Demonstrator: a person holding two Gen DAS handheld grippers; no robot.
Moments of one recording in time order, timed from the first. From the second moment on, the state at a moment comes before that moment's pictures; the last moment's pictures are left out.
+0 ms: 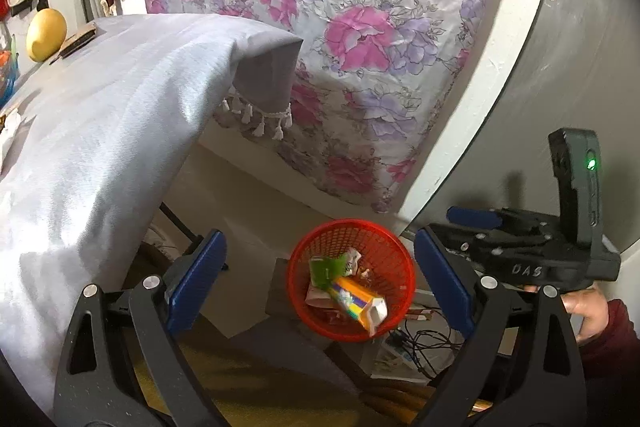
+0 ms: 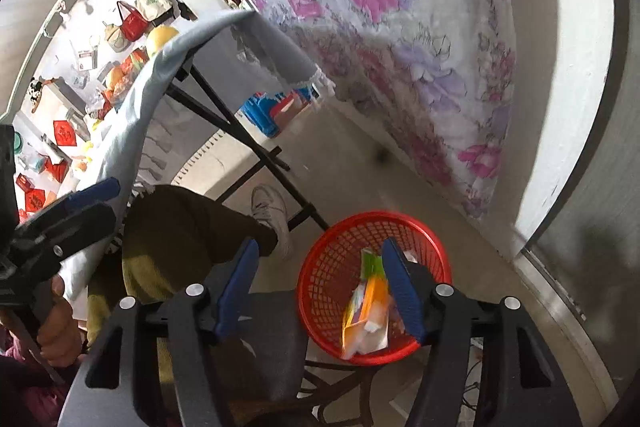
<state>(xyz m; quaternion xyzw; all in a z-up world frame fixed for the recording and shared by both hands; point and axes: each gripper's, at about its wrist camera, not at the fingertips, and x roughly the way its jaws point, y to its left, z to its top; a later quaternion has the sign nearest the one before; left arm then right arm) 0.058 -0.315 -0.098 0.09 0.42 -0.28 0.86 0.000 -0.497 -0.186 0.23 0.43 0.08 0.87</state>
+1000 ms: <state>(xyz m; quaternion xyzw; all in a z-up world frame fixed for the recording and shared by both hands) 0.044 -0.235 -0.068 0.02 0.36 -0.24 0.90 0.009 -0.418 -0.112 0.15 0.40 0.13 0.90</state>
